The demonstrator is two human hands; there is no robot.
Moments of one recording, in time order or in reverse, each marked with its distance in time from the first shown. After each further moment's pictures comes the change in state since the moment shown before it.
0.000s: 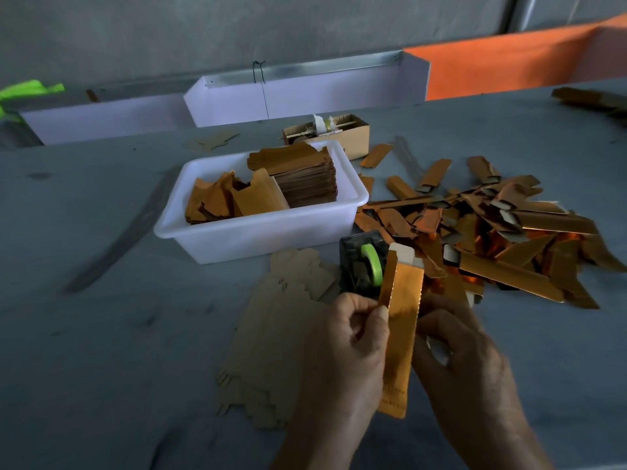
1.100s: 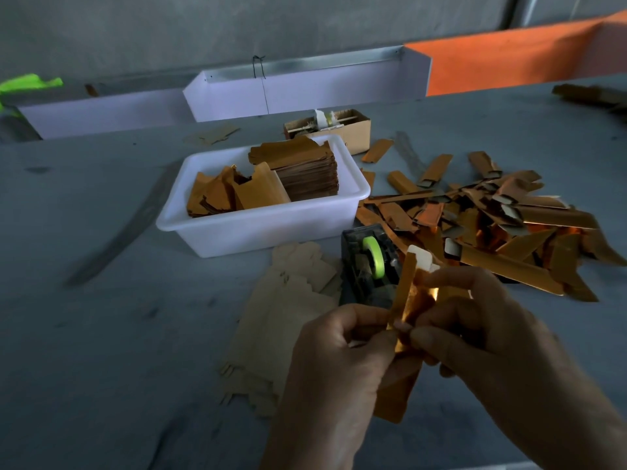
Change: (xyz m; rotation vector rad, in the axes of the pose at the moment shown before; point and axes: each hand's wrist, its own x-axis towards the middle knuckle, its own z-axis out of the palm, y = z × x) left_hand -0.023 0.023 -0.021 -0.388 -0.158 -0.193; right_hand 0.007 -0.022 -0.046 0.274 -0.323 0.055
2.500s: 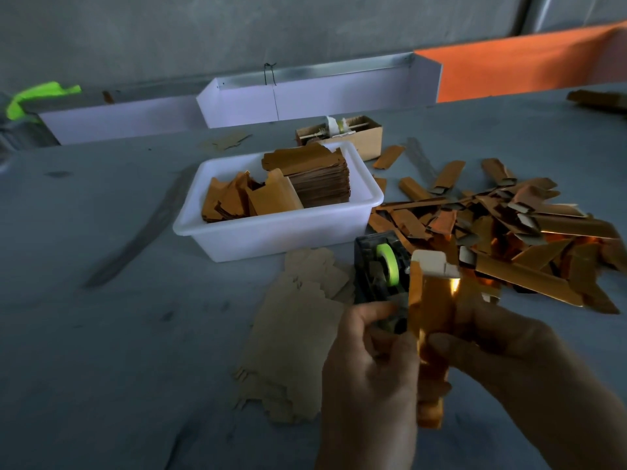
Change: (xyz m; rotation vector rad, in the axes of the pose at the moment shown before) left_hand -0.007 -0.010 0.011 0.127 0.161 0.130; right_hand 0.006 0.006 0.001 0.161 -0.060 0.135
